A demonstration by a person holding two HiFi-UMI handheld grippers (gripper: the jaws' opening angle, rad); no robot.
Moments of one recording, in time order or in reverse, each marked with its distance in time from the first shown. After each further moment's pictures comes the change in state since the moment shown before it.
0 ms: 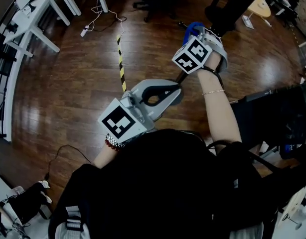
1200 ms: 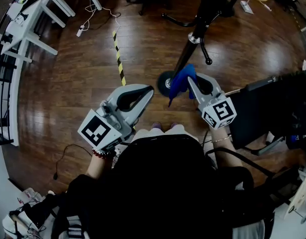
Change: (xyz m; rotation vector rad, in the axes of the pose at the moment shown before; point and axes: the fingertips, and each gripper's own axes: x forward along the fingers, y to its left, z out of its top) left arm -0.005 0.006 -0.026 -0.112 0.062 0.110; right arm -0.137 0.103 -0.103 0.867 -0.726 0.446
